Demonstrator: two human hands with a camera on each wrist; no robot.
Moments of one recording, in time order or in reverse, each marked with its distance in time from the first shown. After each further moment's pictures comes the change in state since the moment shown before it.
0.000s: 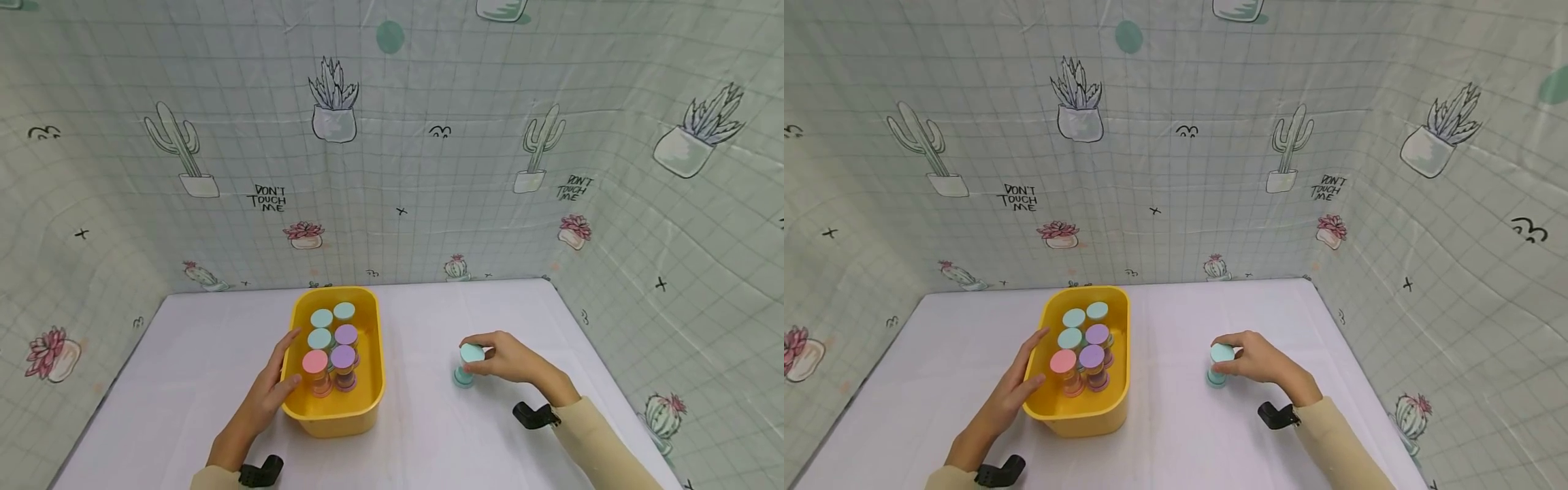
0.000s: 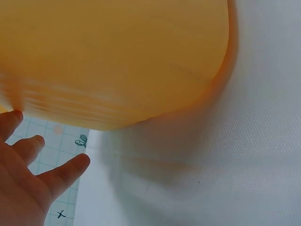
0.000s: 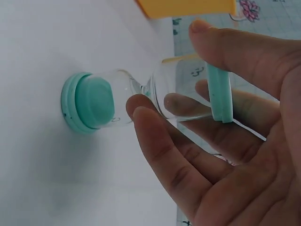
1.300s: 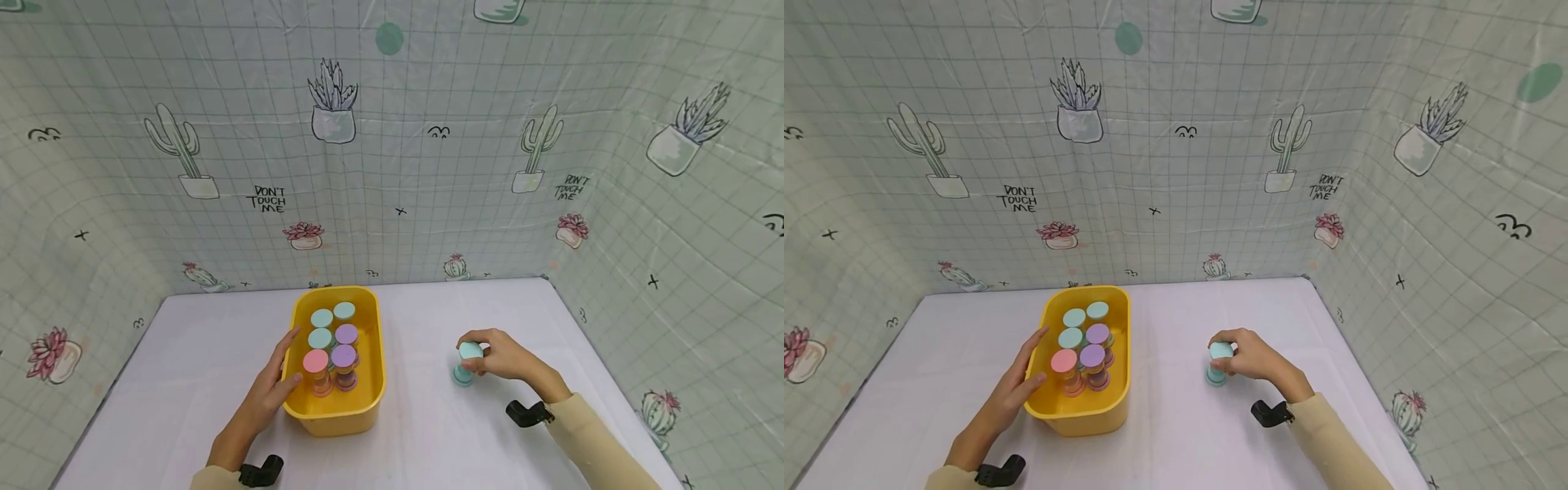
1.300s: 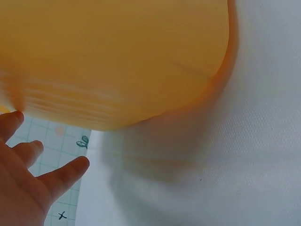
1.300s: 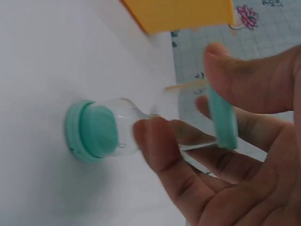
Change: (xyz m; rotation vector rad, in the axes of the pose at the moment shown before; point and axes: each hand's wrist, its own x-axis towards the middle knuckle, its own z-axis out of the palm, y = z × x) left_hand 0.000 0.000 -0.003 0.007 0.001 -0.005; right_hand 0.007 -0.003 0.009 0.077 0.001 -0.007
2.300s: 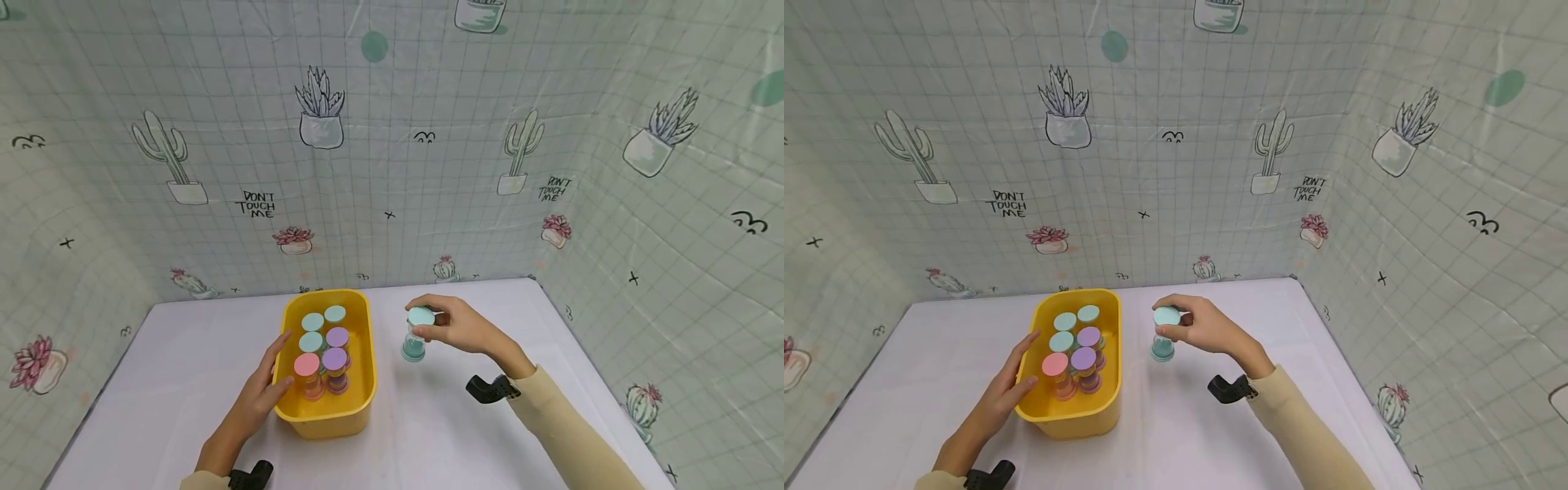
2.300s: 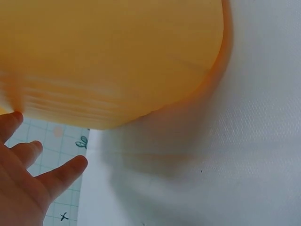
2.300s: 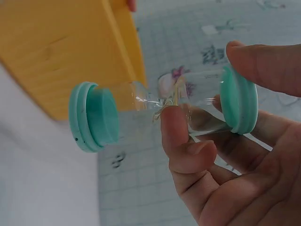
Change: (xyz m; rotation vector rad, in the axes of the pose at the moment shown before) left_hand 0.000 0.004 -0.002 0.016 -0.013 -0.009; right_hand 0.027 -0.095 -0.006 0.087 0.041 -0.239
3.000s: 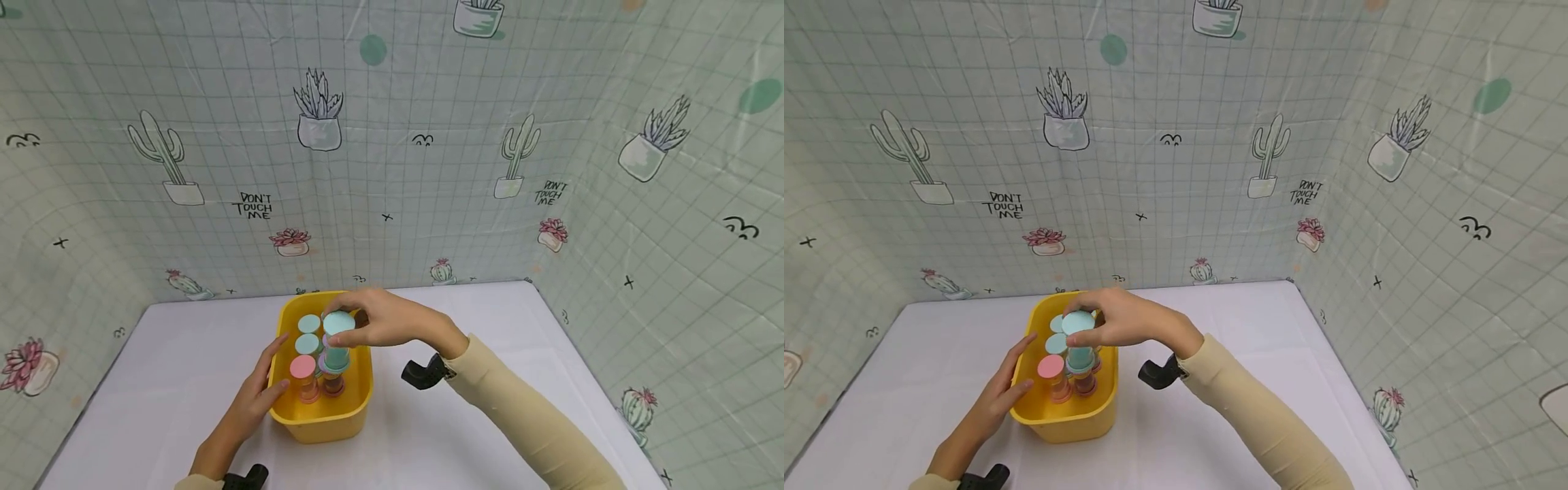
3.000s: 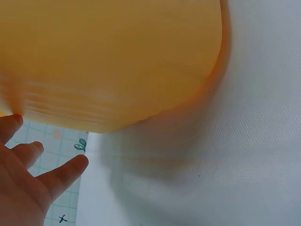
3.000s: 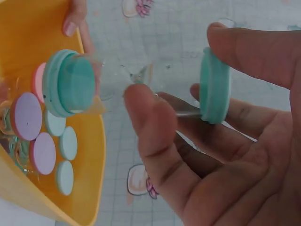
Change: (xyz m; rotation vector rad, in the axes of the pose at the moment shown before) left_hand -0.001 0.002 0.001 -0.029 -0.006 0.034; right_hand 0.068 -0.097 0.040 -0.146 -0.285 -0.155
